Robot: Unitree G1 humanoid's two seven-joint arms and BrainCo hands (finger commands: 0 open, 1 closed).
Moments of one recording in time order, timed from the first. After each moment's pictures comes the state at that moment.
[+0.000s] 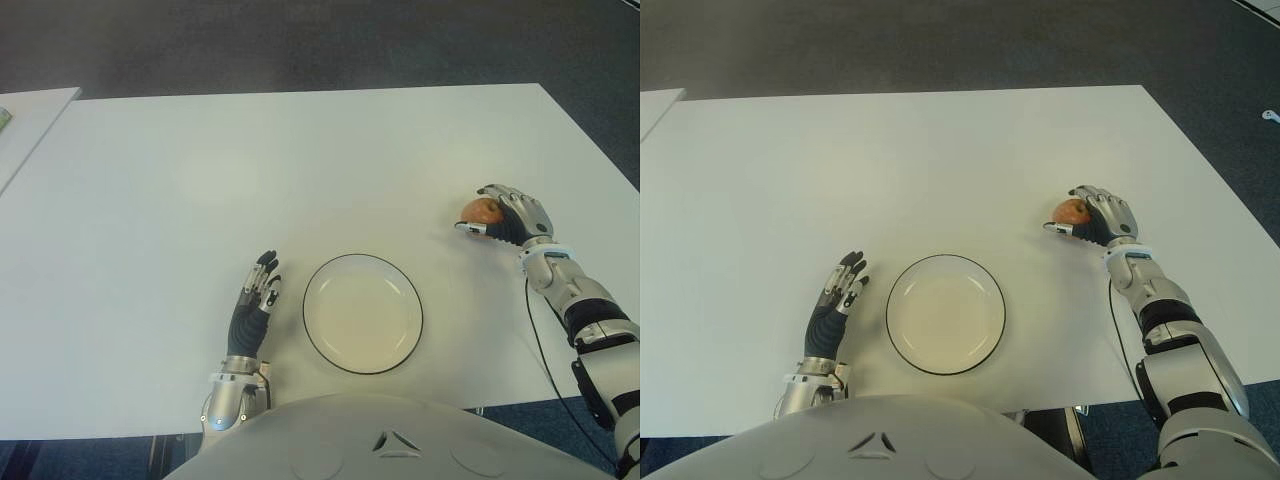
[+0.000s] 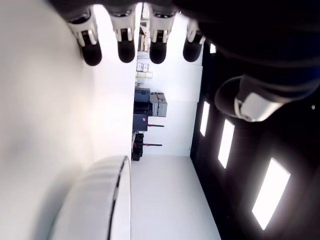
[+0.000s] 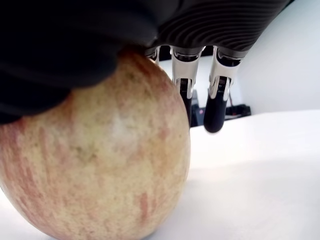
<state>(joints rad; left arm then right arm) 0.60 -0.01 -0.16 0.03 -0.04 -0.56 -0.09 -0.41 -0.71 0.38 1.06 -0.72 -0.43 -0.54</state>
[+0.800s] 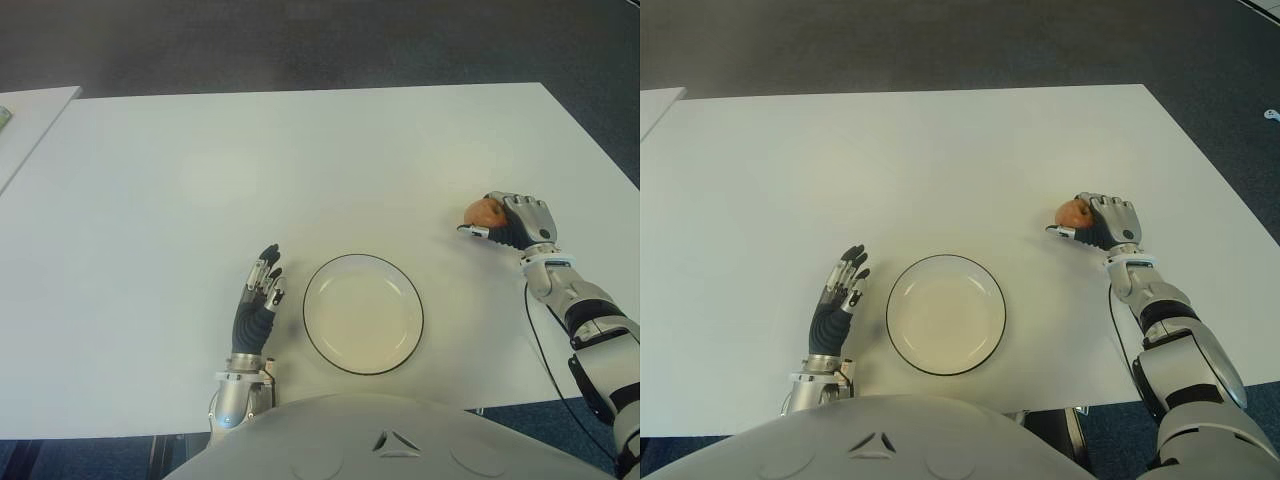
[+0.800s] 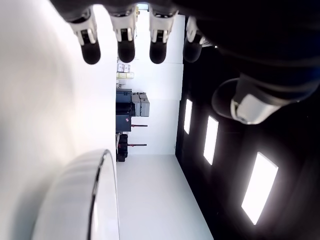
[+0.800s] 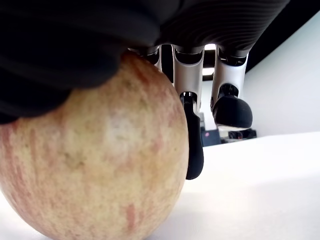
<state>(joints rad) 0.57 -0.04 -0.16 0.08 0.00 -0.66 -0.07 -0.46 -0.71 0.46 1.17 -0.73 -0.48 -0.69</state>
